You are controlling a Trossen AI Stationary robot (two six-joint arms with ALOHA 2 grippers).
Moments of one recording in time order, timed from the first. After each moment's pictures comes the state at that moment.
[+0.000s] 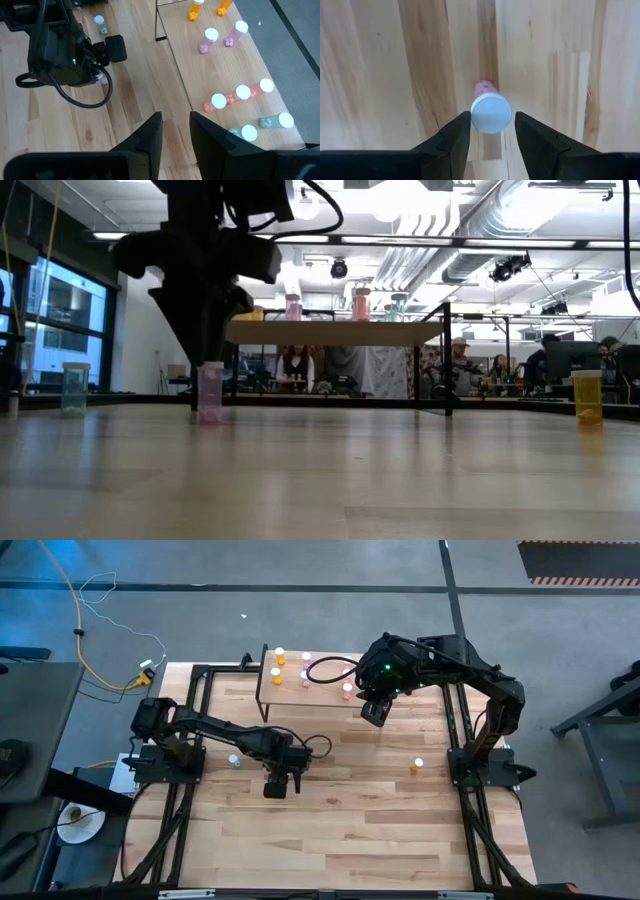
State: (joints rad) left arm 0.01 1.73 1.18 -0.90 -0.03 -0.03; right arm -0.11 1.75 2.34 -1.51 0.15 0.13
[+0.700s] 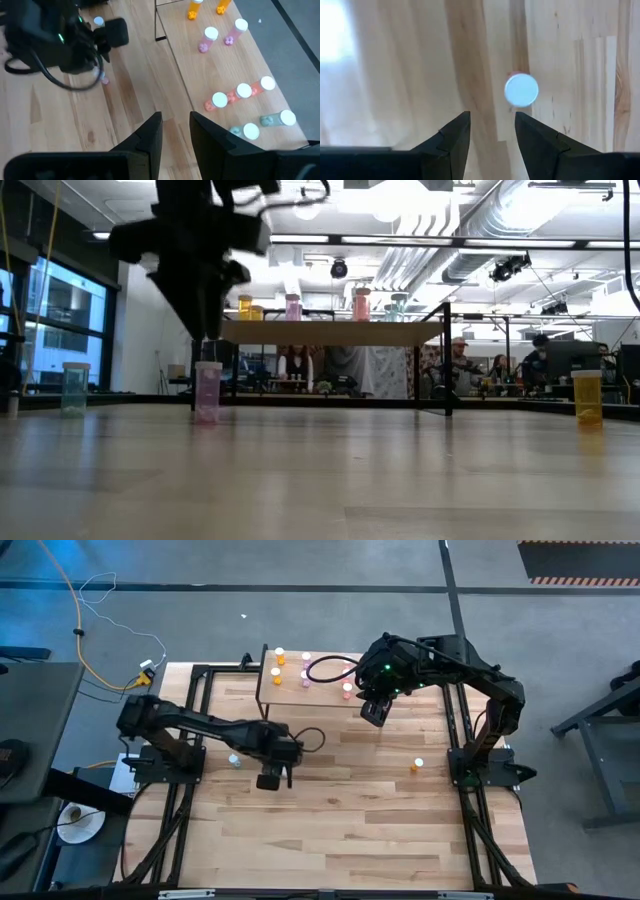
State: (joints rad) left arm 0.01 1.62 1.18 -0.96 -0.17 0.05; right arm -0.11 1.75 2.34 -1.51 0.15 0.15
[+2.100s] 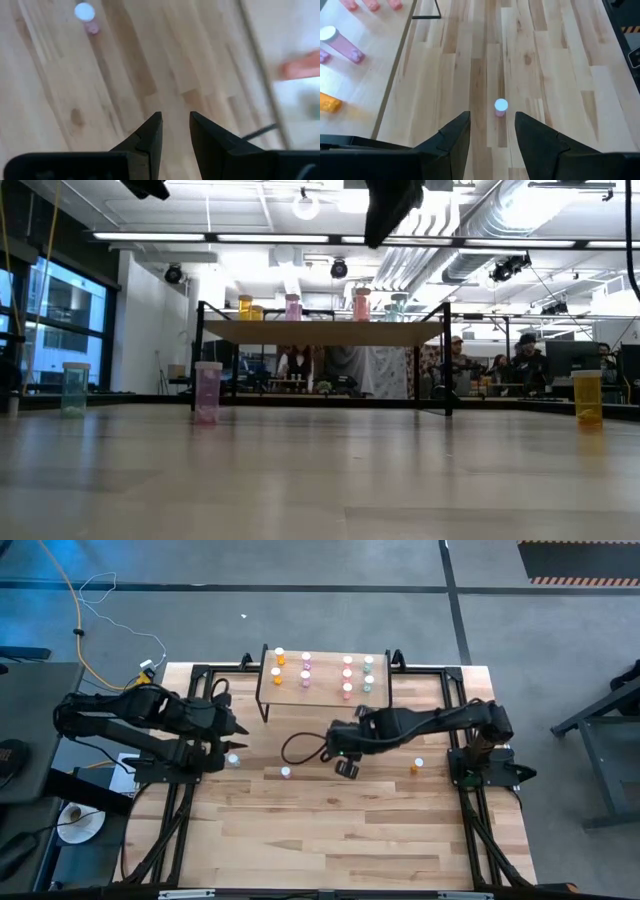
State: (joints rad) left arm 0.01 0.90 1.13 -1.04 -0.13 -0.05; right arm 0.13 1.82 1.84 -1.25 0.35 0.39
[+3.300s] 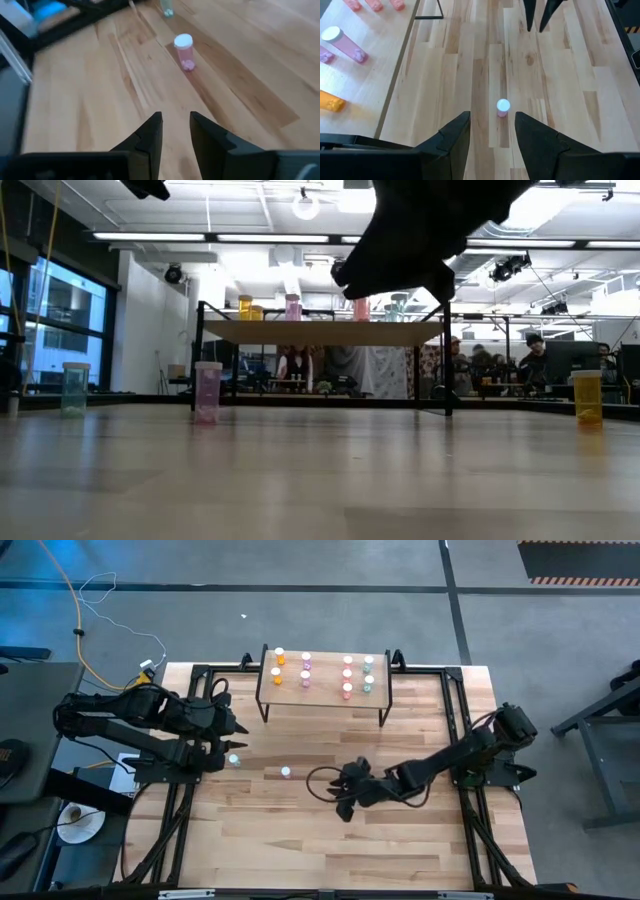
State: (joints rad) left arm 0.01 0.90 1.13 -1.04 -0.14 -0.05; right arm 0.38 1.67 0.99 0.02 0.44 0.68
